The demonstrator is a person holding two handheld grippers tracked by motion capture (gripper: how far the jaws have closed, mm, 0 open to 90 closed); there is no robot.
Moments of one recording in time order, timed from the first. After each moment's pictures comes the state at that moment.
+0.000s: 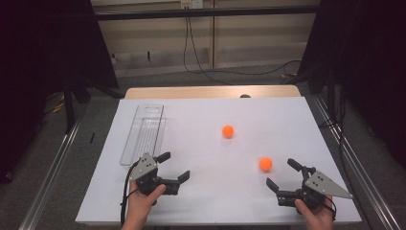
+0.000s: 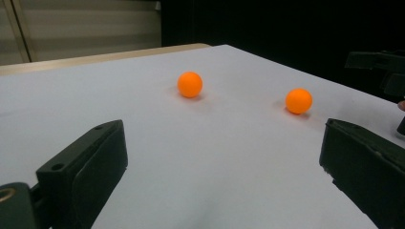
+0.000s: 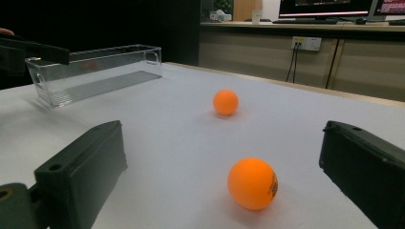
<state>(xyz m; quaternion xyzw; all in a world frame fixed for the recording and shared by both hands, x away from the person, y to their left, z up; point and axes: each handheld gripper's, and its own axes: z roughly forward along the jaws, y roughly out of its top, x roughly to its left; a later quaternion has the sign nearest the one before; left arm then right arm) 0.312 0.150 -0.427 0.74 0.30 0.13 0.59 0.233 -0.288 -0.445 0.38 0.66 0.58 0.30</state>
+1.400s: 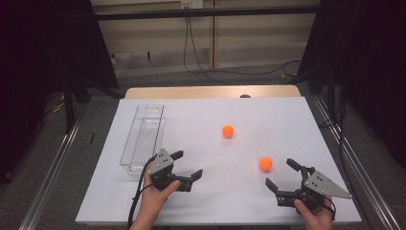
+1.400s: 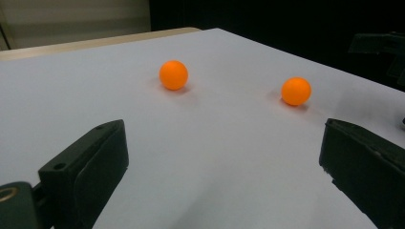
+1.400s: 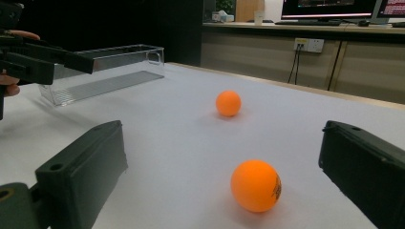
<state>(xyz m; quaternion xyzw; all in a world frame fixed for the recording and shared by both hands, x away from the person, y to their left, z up) 0.324 0.115 -0.431 0.76 0.29 0.12 0.57 0.233 -0.286 -0.444 0.37 0.66 0.58 0.30</state>
